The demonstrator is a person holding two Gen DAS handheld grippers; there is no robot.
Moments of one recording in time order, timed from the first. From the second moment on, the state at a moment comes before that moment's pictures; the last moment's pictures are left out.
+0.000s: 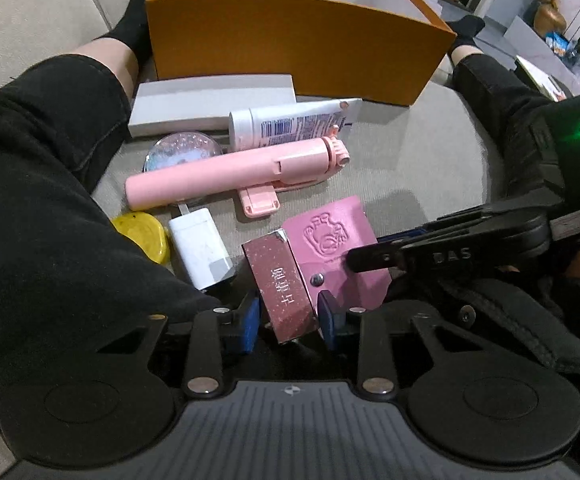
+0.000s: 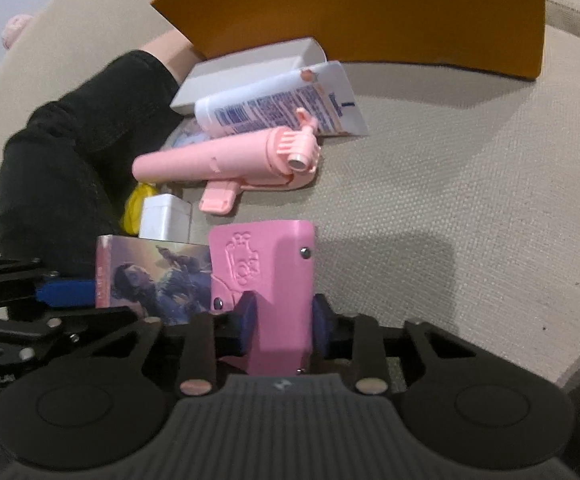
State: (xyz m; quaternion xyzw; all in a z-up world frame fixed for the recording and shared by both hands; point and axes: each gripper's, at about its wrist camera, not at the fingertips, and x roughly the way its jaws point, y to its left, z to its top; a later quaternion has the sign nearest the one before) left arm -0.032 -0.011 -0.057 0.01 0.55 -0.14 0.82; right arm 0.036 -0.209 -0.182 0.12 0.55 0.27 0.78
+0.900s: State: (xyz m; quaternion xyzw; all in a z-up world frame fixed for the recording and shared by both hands) left arm 0.001 -0.035 -0.051 0.00 0.47 -0.20 0.86; right arm 0.022 -0.207 -0.118 -0.02 0.46 0.23 0.86
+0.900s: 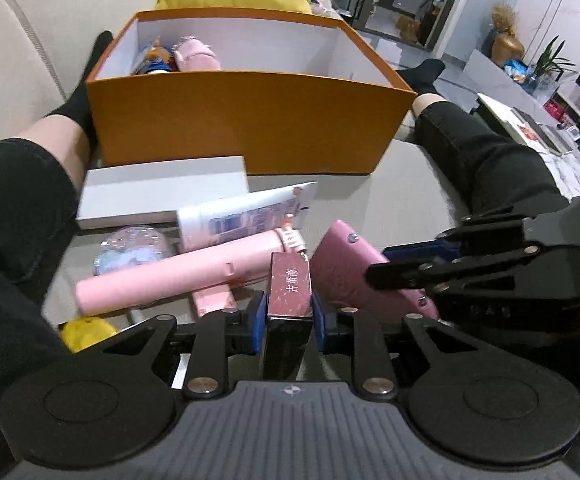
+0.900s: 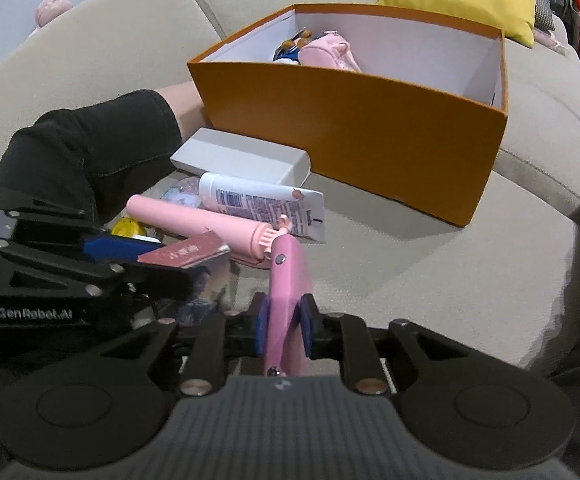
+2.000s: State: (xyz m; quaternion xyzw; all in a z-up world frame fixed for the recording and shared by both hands) left arm 0.016 -0.076 -0.088 0.07 0.48 -0.21 0.85; right arm 0.021 -0.228 -0.119 0.02 0.47 0.19 0.86
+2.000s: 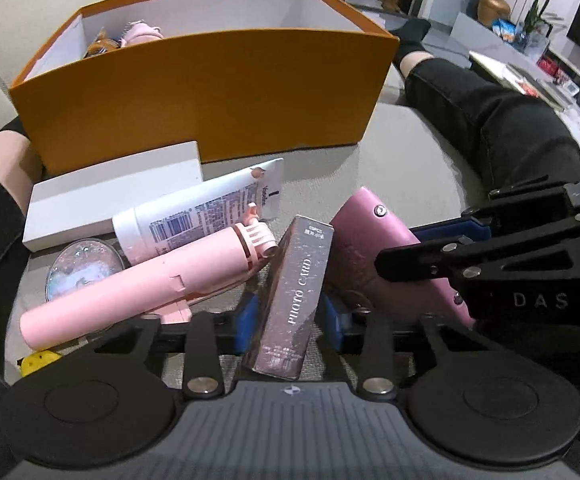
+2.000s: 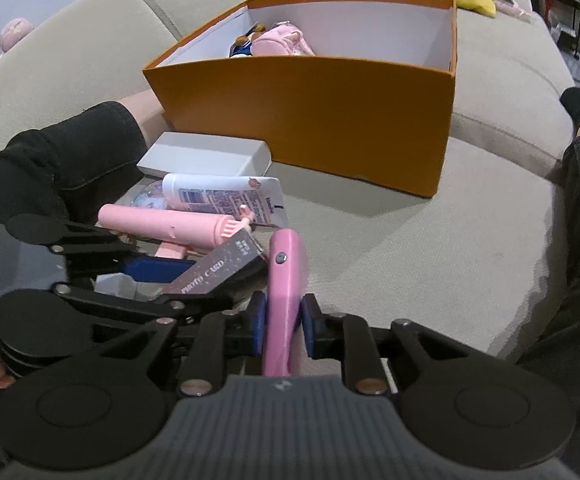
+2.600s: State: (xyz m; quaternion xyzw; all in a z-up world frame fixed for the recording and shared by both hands) left arm 0.014 -0.055 -0.048 -0.03 0.47 -0.22 0.85; right arm 0.017 -0.229 -0.080 0.01 0.44 0.20 0.87
